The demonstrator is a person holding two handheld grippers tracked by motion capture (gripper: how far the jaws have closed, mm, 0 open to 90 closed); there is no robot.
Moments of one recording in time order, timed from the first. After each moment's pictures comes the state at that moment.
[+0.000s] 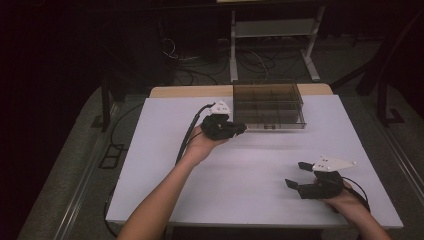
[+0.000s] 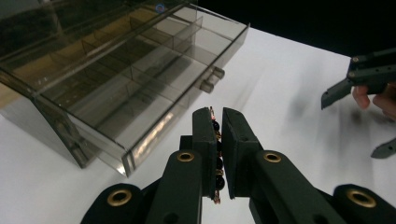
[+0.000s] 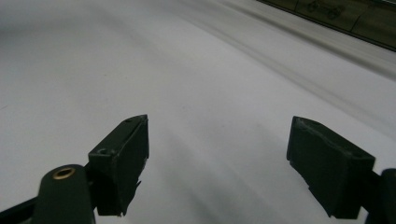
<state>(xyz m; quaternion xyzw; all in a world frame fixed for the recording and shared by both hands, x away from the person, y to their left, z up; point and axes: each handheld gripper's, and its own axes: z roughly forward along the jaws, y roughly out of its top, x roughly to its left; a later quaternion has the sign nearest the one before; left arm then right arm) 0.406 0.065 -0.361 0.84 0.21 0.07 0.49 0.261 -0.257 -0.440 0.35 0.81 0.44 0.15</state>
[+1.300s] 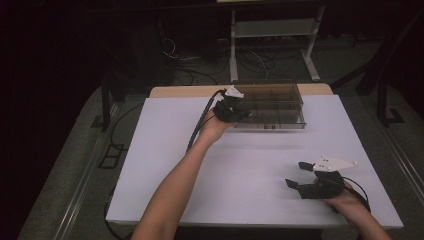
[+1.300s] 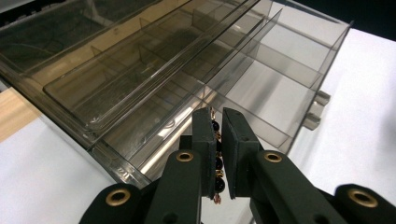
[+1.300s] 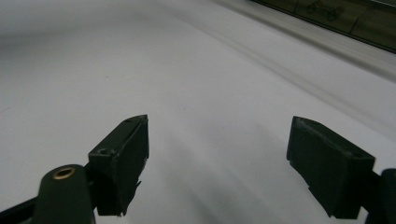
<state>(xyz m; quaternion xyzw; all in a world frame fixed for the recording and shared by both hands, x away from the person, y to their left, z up) 0.471 0.032 -0.378 0.86 0.26 0.10 0.44 0.261 -0.258 -0.440 0.35 0.81 0.45 0.15</state>
